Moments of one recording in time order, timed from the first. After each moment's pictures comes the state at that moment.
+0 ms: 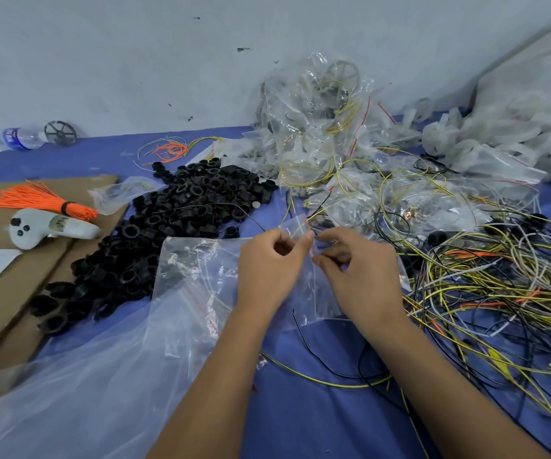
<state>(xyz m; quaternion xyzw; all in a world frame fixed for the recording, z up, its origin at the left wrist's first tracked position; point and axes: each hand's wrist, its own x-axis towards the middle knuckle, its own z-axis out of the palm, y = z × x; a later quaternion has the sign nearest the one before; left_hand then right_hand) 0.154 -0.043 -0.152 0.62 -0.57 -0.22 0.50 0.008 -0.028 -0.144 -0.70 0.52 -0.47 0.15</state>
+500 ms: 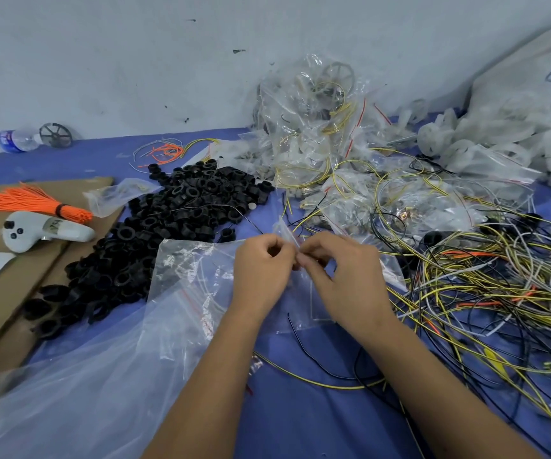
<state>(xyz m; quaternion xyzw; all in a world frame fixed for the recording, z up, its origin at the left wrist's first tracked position) 0.158 -0.044 -0.154 0.61 -0.55 -0.29 0.49 0.014 -0.026 -0.143 -0.75 0.45 -0.47 0.13</state>
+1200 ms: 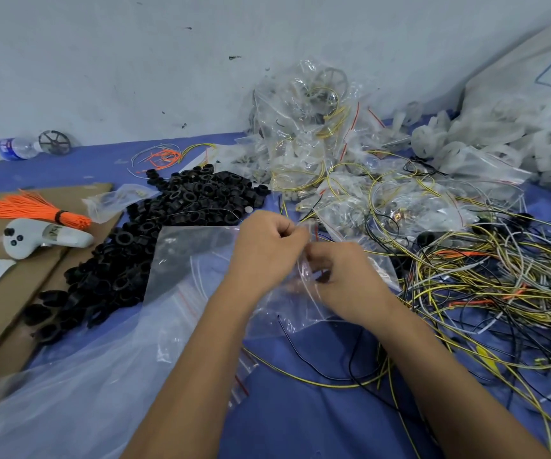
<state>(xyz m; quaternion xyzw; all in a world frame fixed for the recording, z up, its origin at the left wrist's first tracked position) 0.149 -0.035 -0.091 0.56 -0.66 -0.24 0.45 0.002 -0.031 -0.130 -0.77 0.39 -0.38 0.34</state>
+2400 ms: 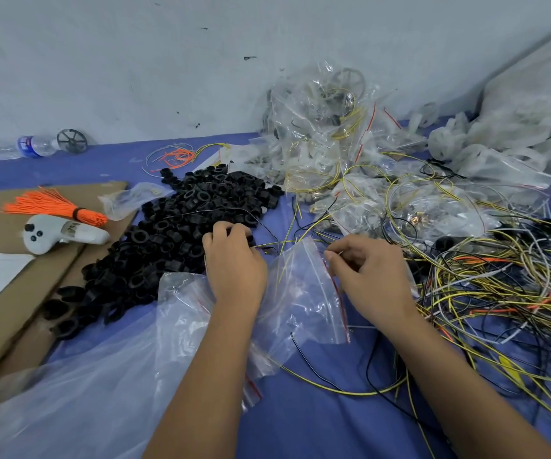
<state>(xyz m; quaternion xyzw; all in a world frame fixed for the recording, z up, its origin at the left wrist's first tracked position) 0.199 -0.056 -0.152 0.76 -0.55 0.00 0.35 0.000 -0.039 -0.144 -0.68 0.50 -0.48 0.23</state>
